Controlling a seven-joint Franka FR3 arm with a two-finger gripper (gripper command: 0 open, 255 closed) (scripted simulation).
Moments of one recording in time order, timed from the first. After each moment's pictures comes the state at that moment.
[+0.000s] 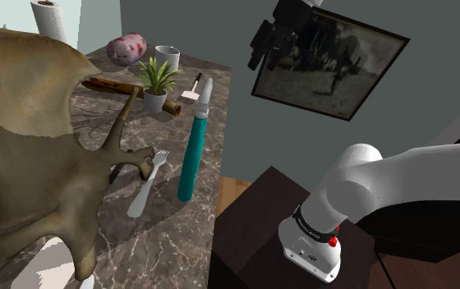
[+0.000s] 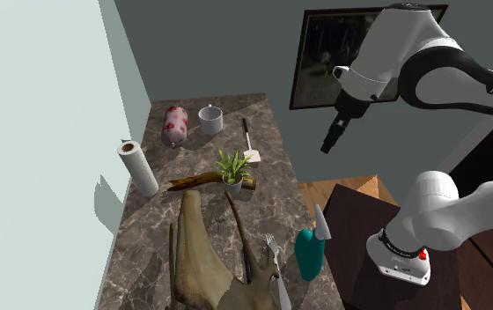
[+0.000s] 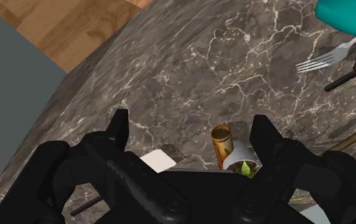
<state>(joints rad) 0.01 -0.78 0.02 -2.29 0.11 1.65 0.10</state>
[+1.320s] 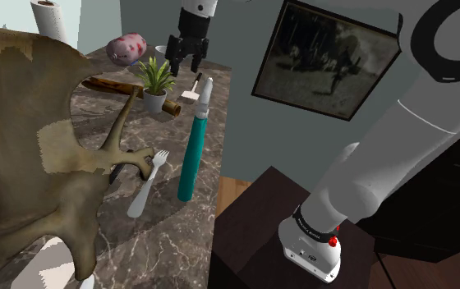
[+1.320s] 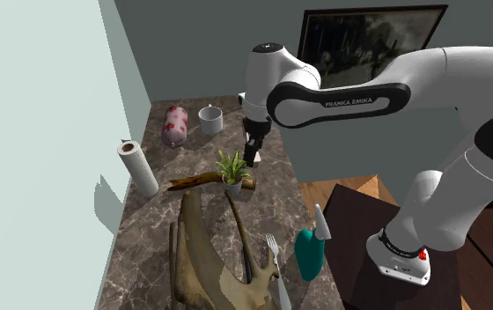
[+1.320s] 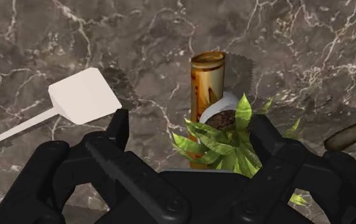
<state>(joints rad) 0.08 -0.08 0.10 -1.89 0.06 1.86 0.00</state>
